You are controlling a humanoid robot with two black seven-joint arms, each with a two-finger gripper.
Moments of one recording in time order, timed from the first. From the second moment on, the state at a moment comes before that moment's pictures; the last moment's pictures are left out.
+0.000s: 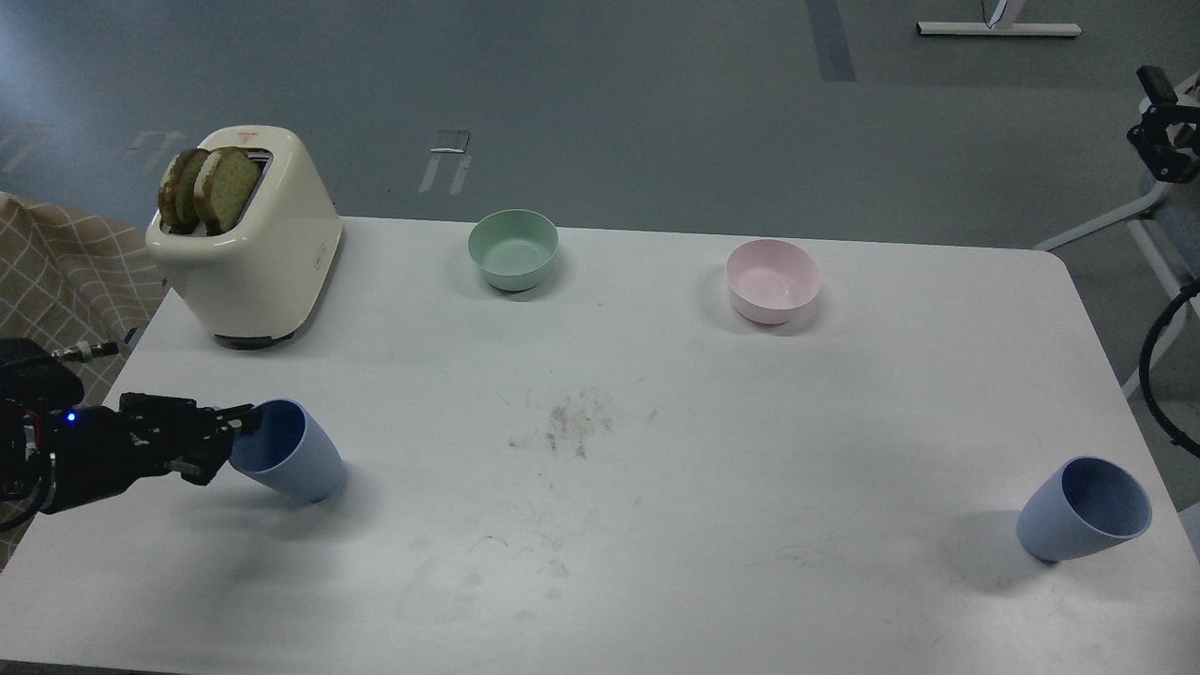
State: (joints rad) left arm -0.25 1.18 -0.65 -1.37 1.89 0.02 -0.49; right arm 0.67 -0.40 1.68 0.80 -0.79 0.49 0.02
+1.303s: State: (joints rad) left arm -0.99 0.42 -0.38 -1.08 2.14 -0.41 -0.49; right arm 0.51 -0.53 1.76 0.81 -0.64 0.49 0.02
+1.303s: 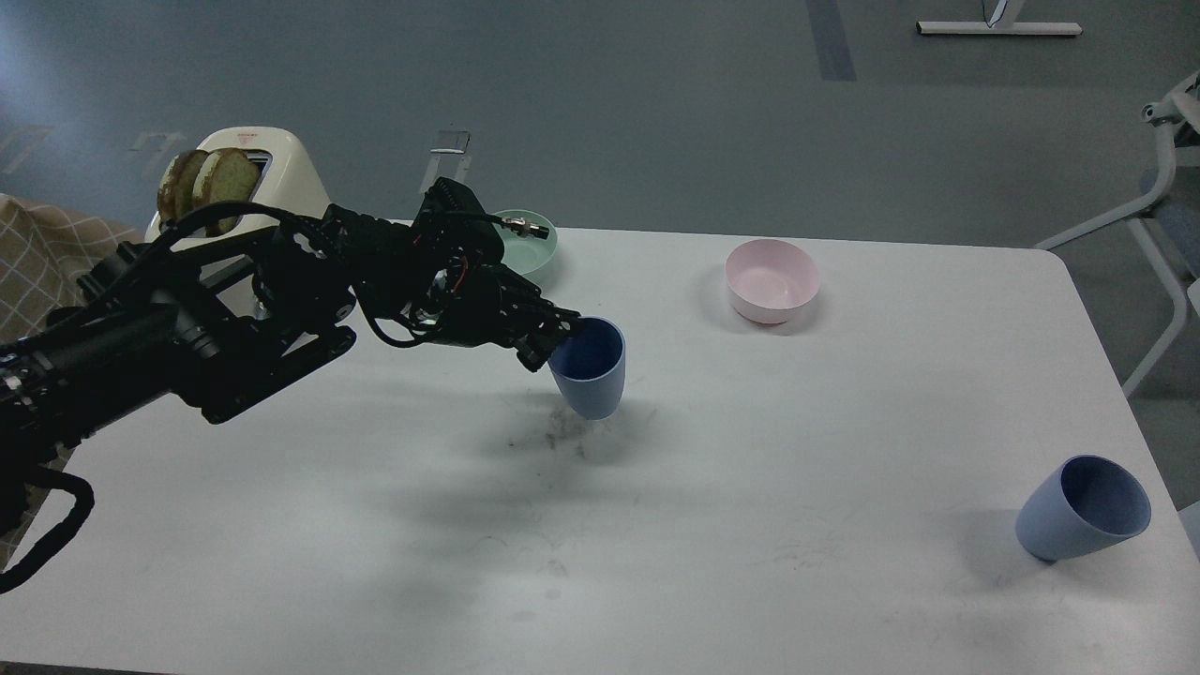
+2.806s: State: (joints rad) left arm -1.01 0.48 -0.73 -1.00 0.91 -0.37 -0.49; right arm 0.39 -0.69 1.73 1.08 -0.71 0.49 0.01
